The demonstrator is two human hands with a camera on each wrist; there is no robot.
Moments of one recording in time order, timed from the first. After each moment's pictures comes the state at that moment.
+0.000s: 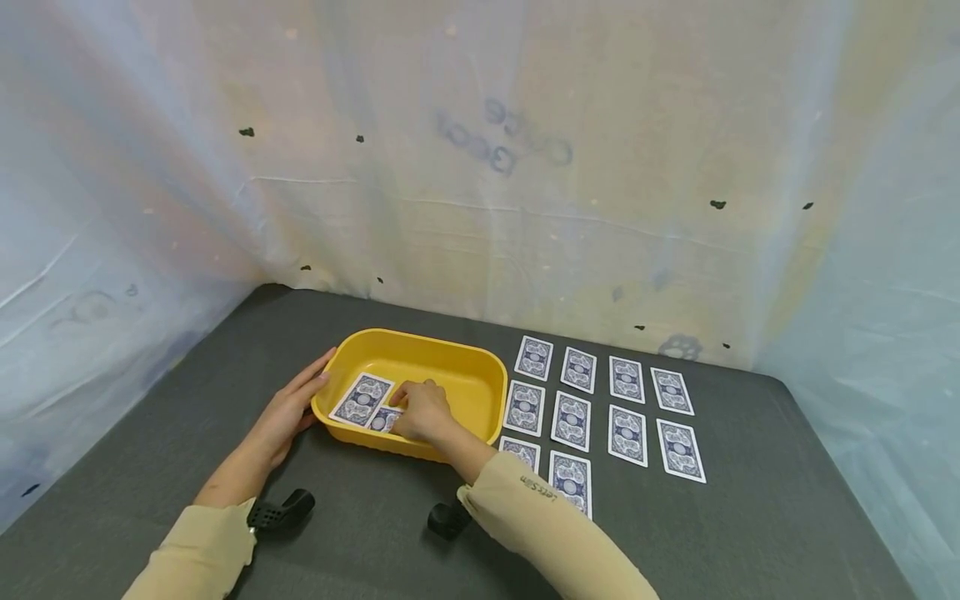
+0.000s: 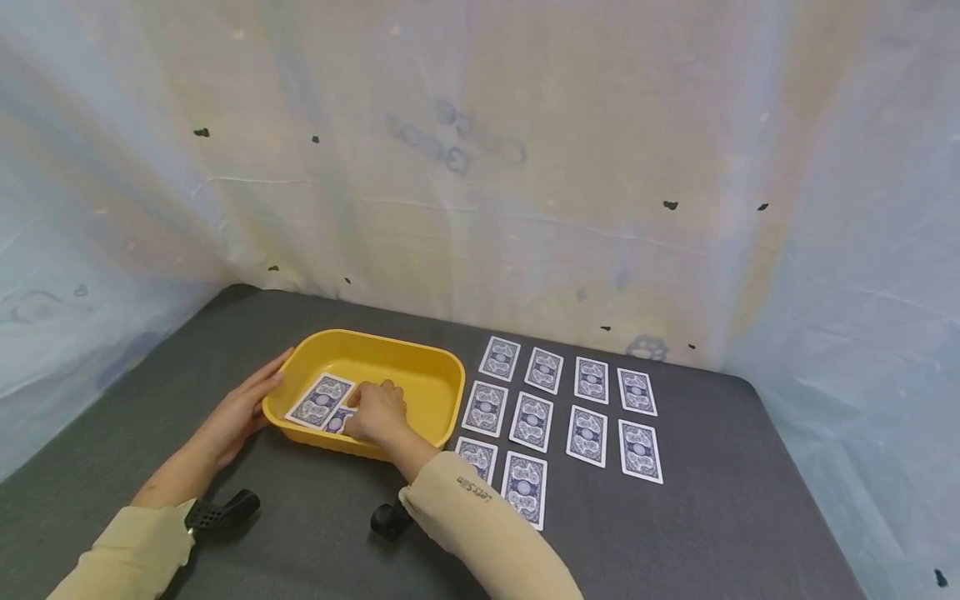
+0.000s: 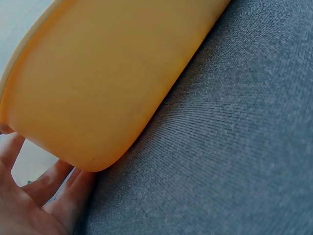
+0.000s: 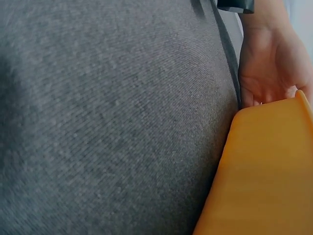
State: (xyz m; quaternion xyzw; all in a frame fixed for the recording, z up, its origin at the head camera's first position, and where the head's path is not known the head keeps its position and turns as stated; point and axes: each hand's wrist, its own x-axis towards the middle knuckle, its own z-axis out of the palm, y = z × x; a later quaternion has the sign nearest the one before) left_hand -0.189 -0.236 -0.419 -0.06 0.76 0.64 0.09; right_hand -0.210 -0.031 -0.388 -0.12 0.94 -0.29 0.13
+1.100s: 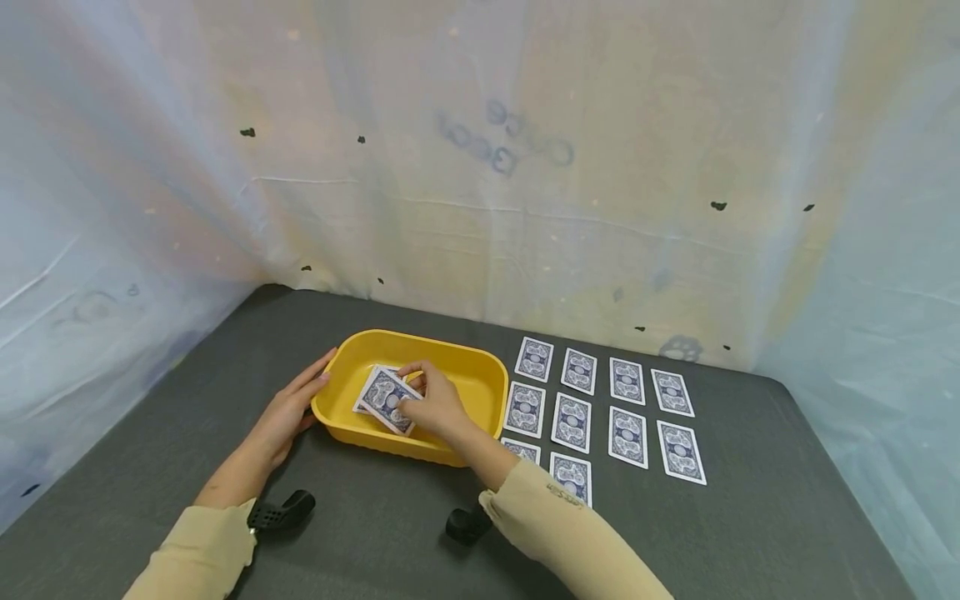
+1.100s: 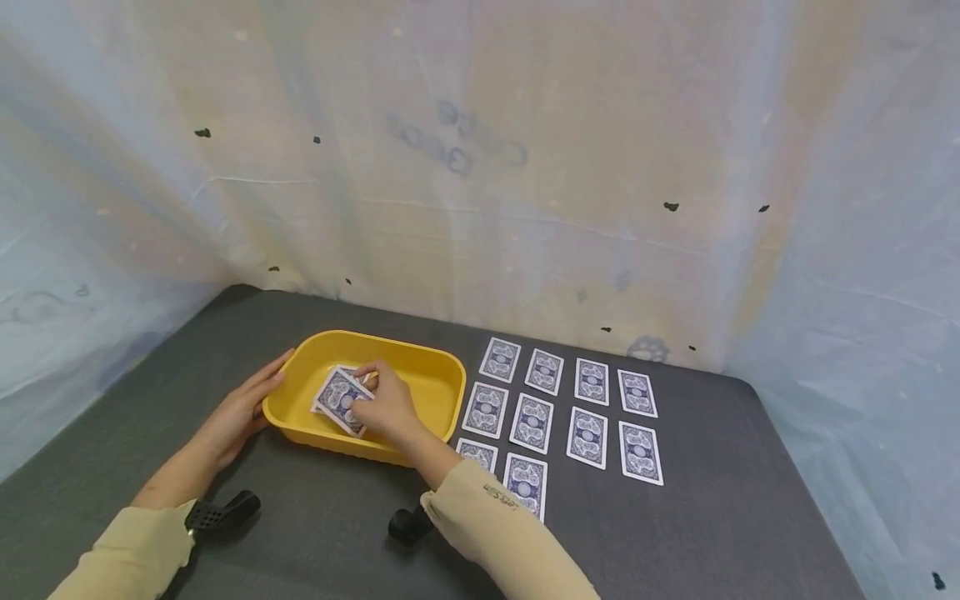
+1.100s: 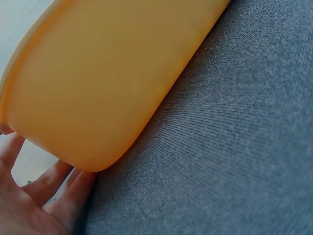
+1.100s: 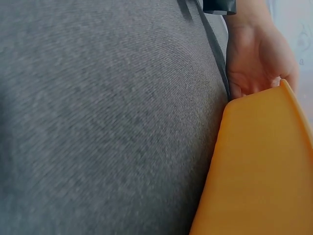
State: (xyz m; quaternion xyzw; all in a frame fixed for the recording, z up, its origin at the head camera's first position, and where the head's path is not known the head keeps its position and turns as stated) left_hand -0.188 -0.237 -0.419 -0.05 0.76 0.65 0.10; right_hand -0.212 -0.013 -0.384 -0.11 0.83 -0.53 0.11
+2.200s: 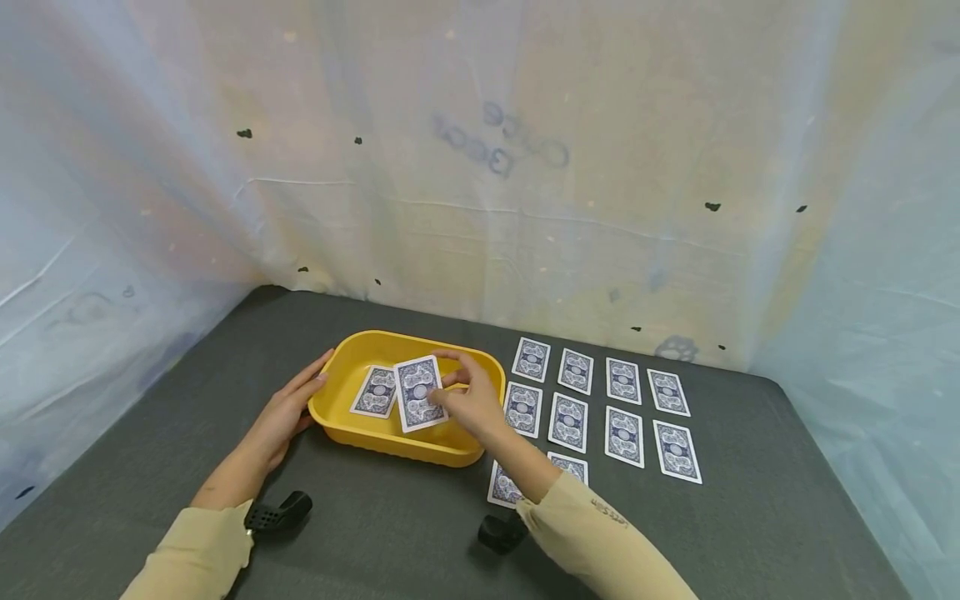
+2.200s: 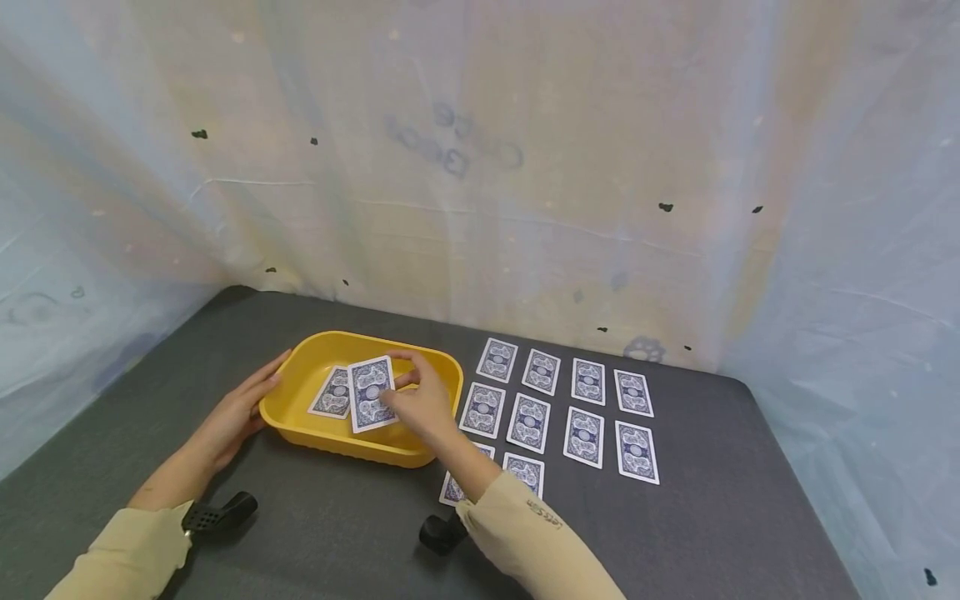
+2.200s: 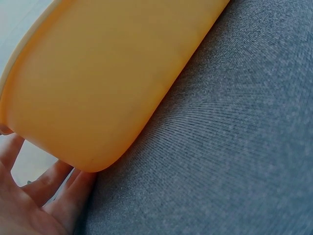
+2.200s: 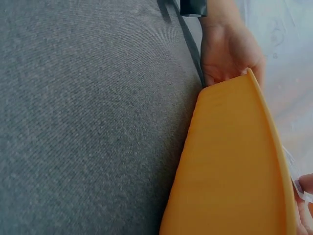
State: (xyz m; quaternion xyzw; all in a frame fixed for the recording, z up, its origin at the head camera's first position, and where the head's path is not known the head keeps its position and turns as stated) left_hand -0.187 -0.238 -0.422 -0.04 0.76 0.64 0.08; right_hand -0.203 0.030 -0.366 -0.10 0.78 -0.61 0.06
